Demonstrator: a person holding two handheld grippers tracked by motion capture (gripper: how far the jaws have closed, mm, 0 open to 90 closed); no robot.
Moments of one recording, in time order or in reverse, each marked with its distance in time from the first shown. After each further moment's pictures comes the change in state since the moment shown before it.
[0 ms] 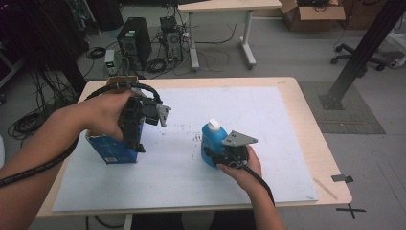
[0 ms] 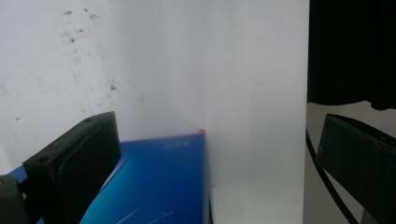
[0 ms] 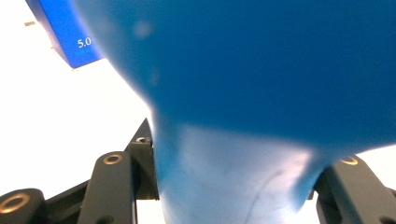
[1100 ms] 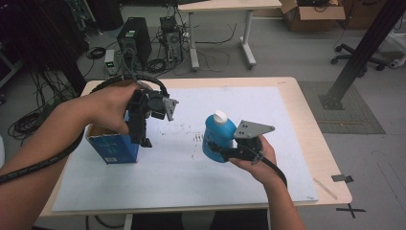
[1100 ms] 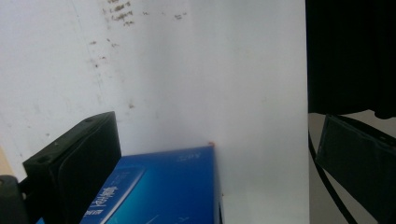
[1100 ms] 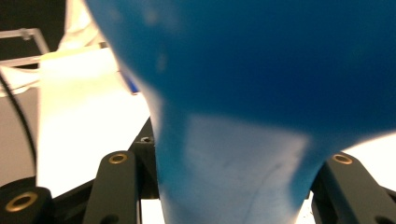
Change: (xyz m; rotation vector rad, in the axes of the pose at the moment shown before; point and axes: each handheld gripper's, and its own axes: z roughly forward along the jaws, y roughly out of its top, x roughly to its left) left arm 0.001 0.019 -0.024 -0.036 0.033 0.029; right arm -0.013 0.047 -0.047 -0.061 0.200 -0.121
